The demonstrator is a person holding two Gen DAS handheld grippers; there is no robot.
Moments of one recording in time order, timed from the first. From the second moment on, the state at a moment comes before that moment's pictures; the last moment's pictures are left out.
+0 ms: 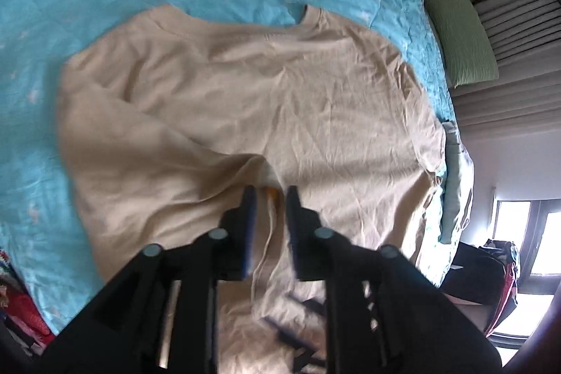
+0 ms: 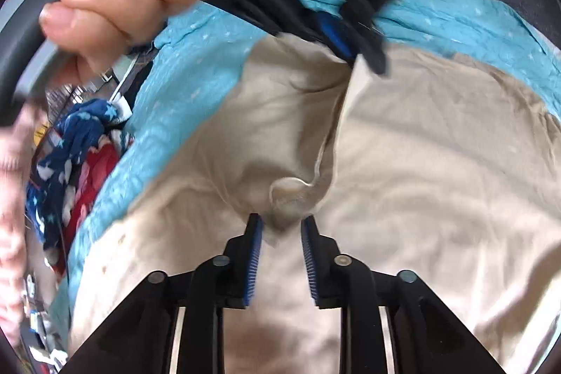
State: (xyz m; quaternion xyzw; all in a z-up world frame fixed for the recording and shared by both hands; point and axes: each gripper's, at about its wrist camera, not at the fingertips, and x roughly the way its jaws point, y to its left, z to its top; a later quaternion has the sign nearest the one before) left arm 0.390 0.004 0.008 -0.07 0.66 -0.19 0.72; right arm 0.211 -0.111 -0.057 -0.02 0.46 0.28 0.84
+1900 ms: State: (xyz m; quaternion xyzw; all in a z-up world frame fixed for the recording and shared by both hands) left arm 0.218 0.160 -0.048 0.02 0.50 0.02 0.87; right arm 0.456 0.100 -0.057 -0.09 0.51 0.20 0.83
